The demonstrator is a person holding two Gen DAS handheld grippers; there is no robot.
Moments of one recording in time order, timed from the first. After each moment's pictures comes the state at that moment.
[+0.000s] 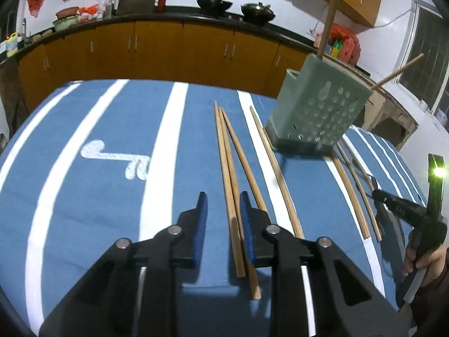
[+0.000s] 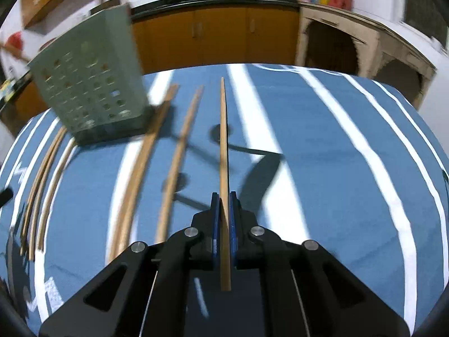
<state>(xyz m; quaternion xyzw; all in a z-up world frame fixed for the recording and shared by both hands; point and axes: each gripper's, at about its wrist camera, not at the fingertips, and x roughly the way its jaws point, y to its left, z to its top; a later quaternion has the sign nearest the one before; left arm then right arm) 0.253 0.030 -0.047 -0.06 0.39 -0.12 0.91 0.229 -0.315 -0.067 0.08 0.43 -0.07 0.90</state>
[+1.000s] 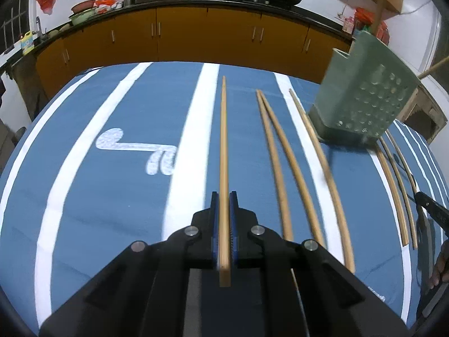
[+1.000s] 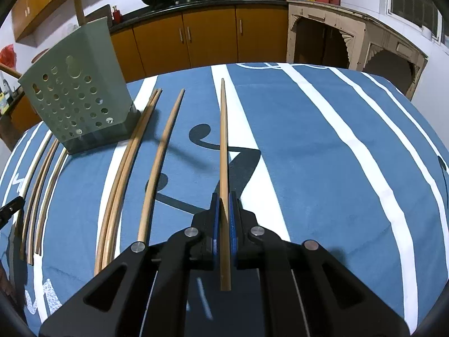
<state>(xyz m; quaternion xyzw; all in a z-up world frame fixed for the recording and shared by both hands) 0.281 0.040 -0.066 -0.03 0.43 -0.04 0.90 0.223 -0.319 -0.069 0.08 0.42 -0.07 0.90</state>
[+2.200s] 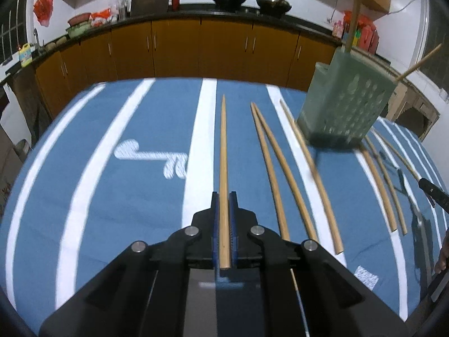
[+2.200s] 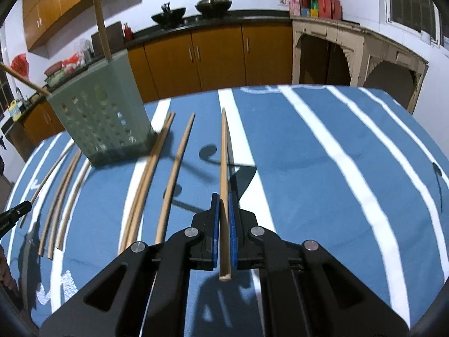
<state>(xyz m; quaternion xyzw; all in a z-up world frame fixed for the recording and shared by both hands) 0.252 0.048 -0.036 -0.02 0.40 -0.06 0.92 0.194 -0.326 -0.034 0.09 0.36 -0.05 0.93</state>
